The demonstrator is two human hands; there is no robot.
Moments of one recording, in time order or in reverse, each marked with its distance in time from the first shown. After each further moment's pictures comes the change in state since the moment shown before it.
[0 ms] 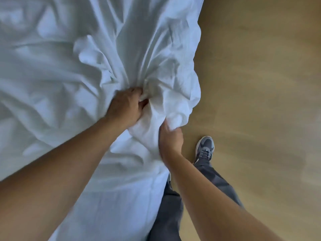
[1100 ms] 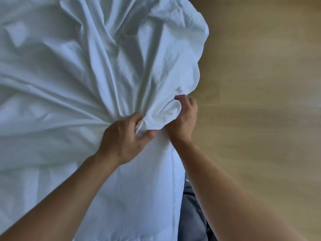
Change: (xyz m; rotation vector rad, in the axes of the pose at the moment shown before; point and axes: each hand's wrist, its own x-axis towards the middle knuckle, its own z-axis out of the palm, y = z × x) left_hand -0.201 -0.037 0.042 -0.222 -0.058 0.047; right_hand -0.046 0.103 -0.001 -0.192 0.257 -0.811
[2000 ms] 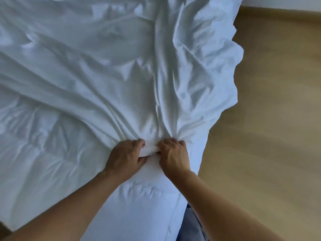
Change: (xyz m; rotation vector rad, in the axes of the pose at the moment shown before) left_hand -0.191 -0.066 0.055 0.392 0.332 0.029; right_hand -0.176 0.001 -0.049 -0.651 -0.747 -0.658
